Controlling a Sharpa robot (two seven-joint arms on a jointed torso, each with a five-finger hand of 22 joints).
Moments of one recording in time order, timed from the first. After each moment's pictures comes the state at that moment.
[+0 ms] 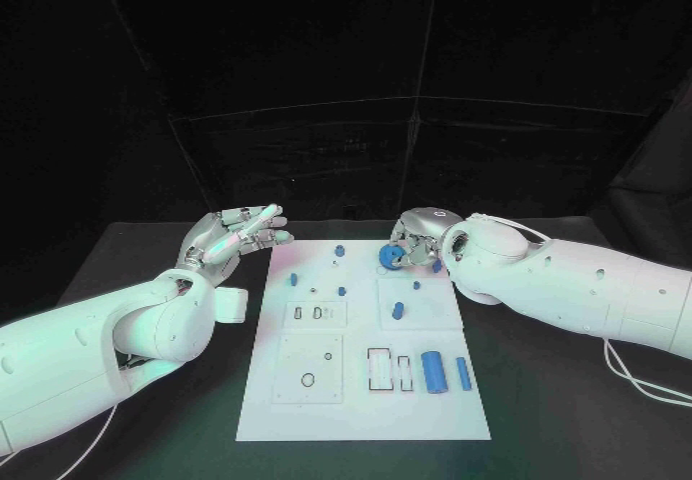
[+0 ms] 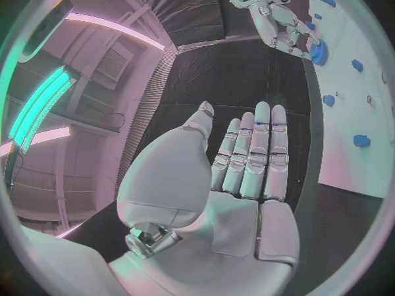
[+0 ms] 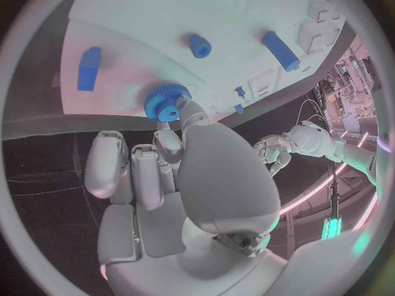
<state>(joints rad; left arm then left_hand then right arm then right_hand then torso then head) 1.18 -0.88 -0.02 1.56 0.06 -0.34 0.55 1.33 -0.01 0.05 0.13 0.05 0.97 0.22 0.12 0.07 1.07 0.16 0.15 0.07 1.13 0.11 0.20 0.17 0.17 0.94 0.23 0.28 0.11 1.27 -0.70 -0.04 1.33 -1.59 -0.24 -0.26 1.48 -0.06 0.10 0.19 0.29 1.00 0.13 0.15 0.07 1.35 0.04 1.12 1.13 1.46 -0.03 1.46 1.29 0.09 1.38 0.07 1.39 1.18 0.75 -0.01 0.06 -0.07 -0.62</state>
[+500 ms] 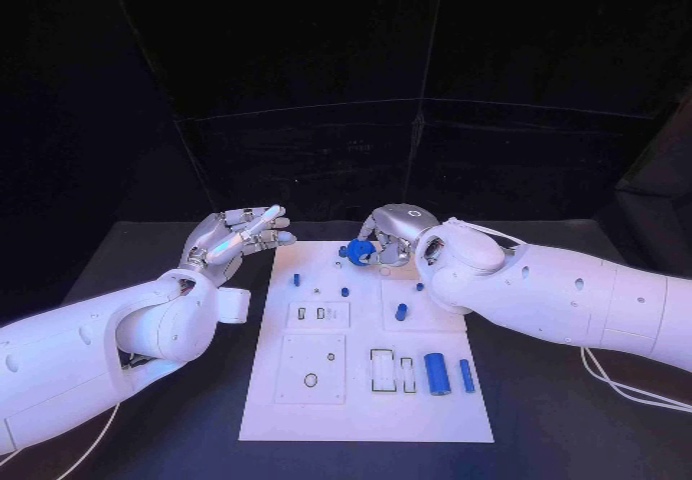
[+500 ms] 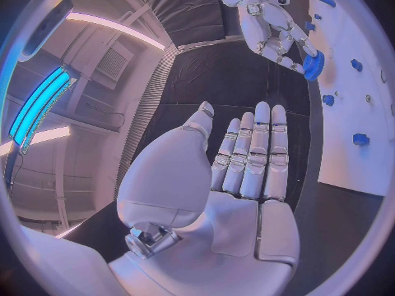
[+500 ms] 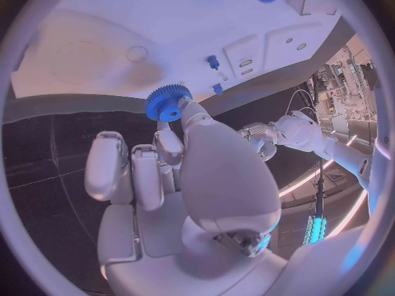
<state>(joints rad) 1.18 -0.88 -0.02 1.56 0.06 -0.33 0.55 1.33 -0.01 0.05 0.13 0.05 0.97 0.22 0.12 0.07 1.07 0.16 0.15 0.07 1.13 0.11 0.20 0.17 0.17 0.94 0.23 0.28 0.11 1.27 -0.61 -0.04 1.39 -1.64 -0.36 -0.31 1.45 -0.06 0.11 0.19 0.29 1.00 0.13 0.15 0.07 1.35 0.04 1.14 1.14 1.46 -0.03 1.47 1.30 0.09 1.39 0.07 1.40 1.20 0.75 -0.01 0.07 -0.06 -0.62</state>
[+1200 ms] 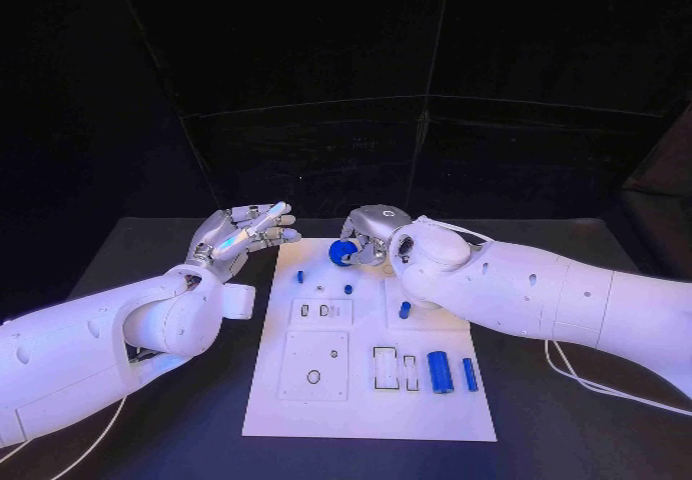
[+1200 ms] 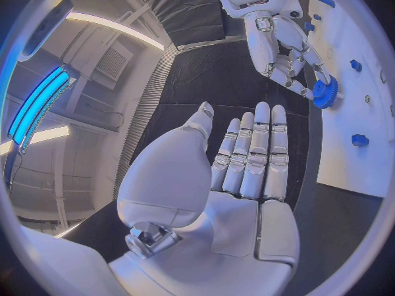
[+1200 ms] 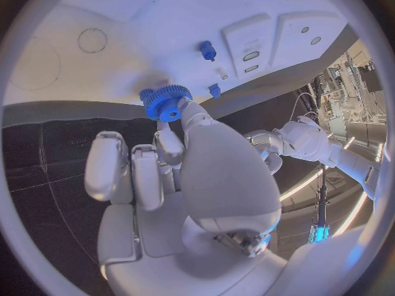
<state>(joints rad) 1.18 -0.87 -0.02 1.55 0.06 -0.33 0.55 1.32 -0.01 0.05 0.13 0.05 0.97 0.22 0.12 0.07 1.07 0.16 0.15 0.07 1.13 0.11 0.19 0.17 0.17 0.94 0.23 0.28 0.10 1.26 -0.47 -0.04 1.25 -1.65 -0.31 -0.30 1.45 -0.06 0.13 0.20 0.28 1.00 0.13 0.13 0.07 1.36 0.04 1.14 1.15 1.46 -0.03 1.47 1.30 0.09 1.39 0.07 1.40 1.20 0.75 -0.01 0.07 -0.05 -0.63</state>
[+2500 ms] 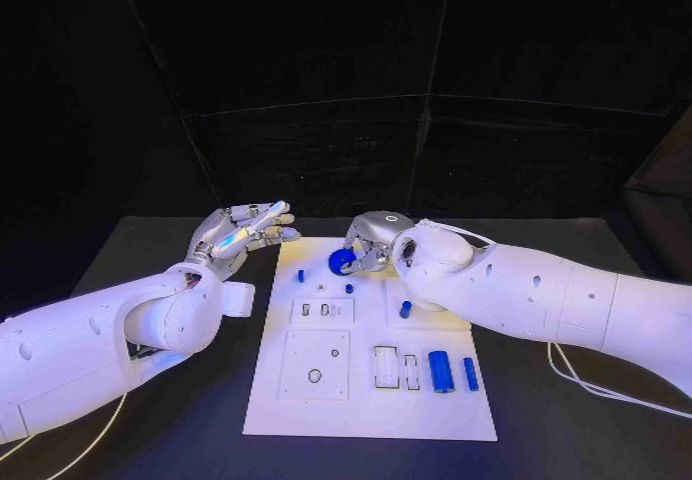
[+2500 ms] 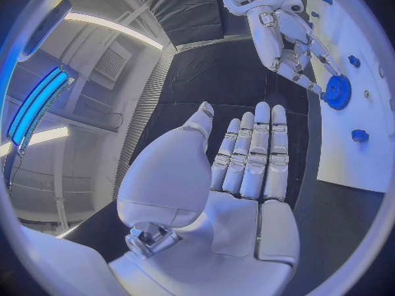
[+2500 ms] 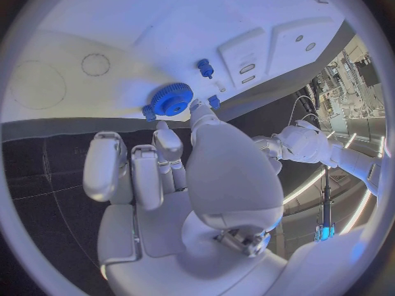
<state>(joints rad) 1.18 -0.88 -0.02 1.54 0.06 -0.33 0.54 1.32 -0.01 0.04 0.13 0.05 0.97 0.22 0.12 0.07 1.07 0.16 0.14 0.07 1.13 0.11 0.19 0.17 0.17 0.94 0.23 0.28 0.10 1.25 -0.49 -0.04 1.27 -1.62 -0.27 -0.30 1.33 -0.12 0.04 0.28 0.13 0.92 0.16 0.07 0.07 1.33 0.07 1.11 1.15 1.47 -0.01 1.48 1.31 0.09 1.39 0.09 1.40 1.20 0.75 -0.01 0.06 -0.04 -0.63</state>
